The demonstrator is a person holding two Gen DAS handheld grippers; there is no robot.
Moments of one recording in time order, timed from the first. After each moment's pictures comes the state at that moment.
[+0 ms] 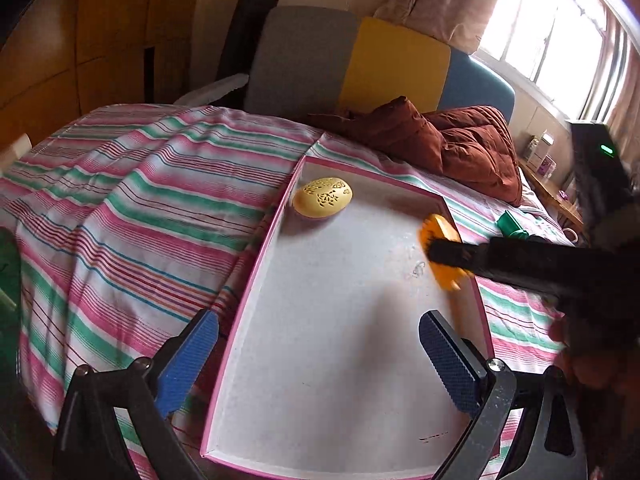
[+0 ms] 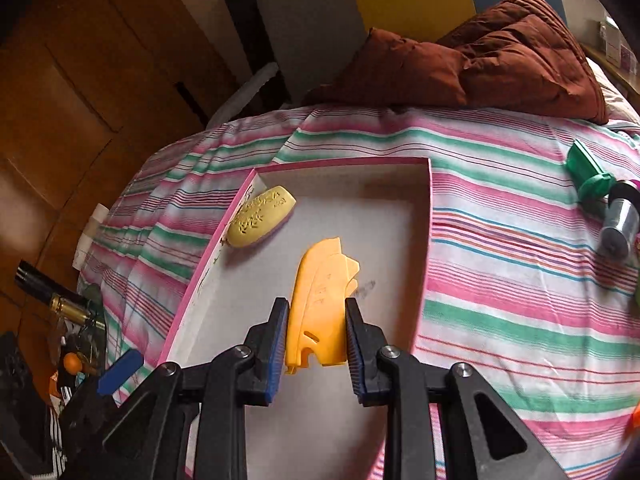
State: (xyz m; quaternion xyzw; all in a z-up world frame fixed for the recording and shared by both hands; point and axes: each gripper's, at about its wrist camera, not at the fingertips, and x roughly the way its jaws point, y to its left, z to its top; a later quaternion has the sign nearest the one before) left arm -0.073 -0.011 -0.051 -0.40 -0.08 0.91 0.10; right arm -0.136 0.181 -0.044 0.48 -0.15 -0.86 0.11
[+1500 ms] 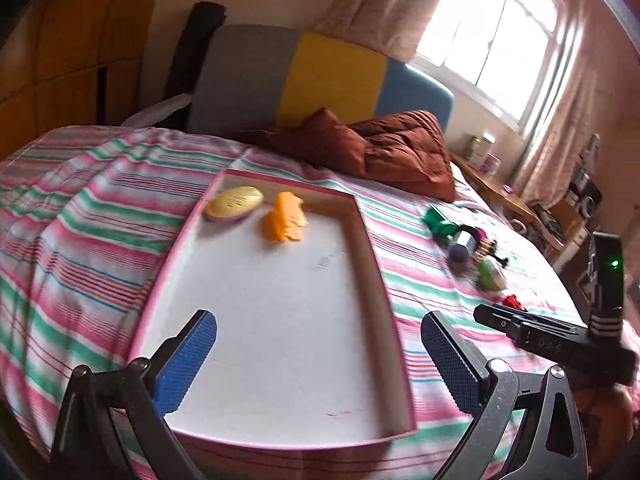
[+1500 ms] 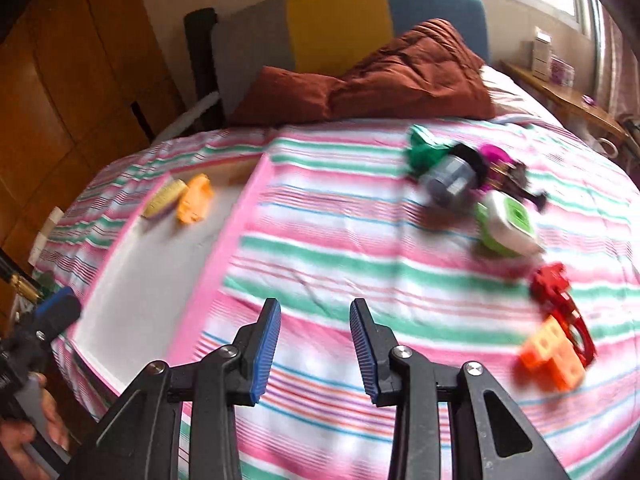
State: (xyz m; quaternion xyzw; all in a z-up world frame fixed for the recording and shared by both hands) left arm -0.031 0.030 -0.032 -0.36 -0.08 0.91 0.20; right arm -0.010 0.292 -0.041 0.43 -0.10 -0.90 -0.01
